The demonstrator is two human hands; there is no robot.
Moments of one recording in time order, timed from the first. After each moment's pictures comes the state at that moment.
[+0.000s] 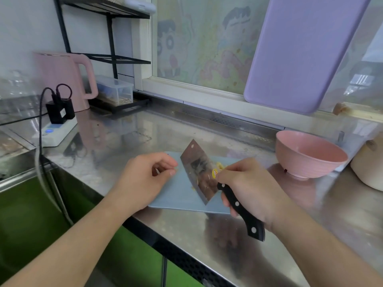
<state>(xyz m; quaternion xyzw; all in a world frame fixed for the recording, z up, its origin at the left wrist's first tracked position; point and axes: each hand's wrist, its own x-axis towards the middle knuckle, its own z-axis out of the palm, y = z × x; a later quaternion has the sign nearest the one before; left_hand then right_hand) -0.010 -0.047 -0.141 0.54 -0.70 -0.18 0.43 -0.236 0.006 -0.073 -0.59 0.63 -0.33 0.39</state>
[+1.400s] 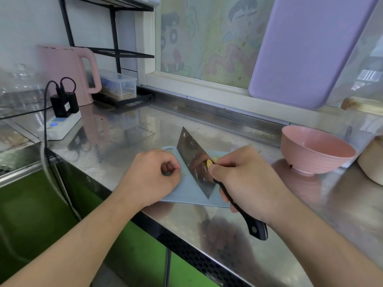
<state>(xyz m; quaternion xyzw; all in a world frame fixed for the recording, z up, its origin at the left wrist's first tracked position) -0.014 -0.041 -0.140 0.57 -0.72 -0.12 0.37 -0.219 0.012 -0.067 -0.67 0.61 -0.30 0.29</state>
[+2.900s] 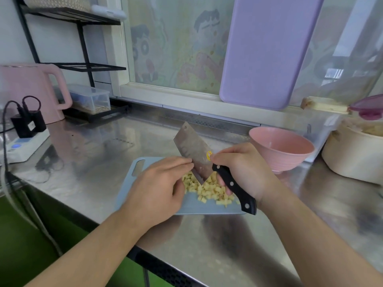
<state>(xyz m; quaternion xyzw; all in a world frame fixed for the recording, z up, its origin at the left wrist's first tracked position) -0.081 -0.041 -0.142 0.41 -0.83 0.04 0.39 -0.287 -0.013 -0.065 -0.57 0.56 -0.43 0.41</state>
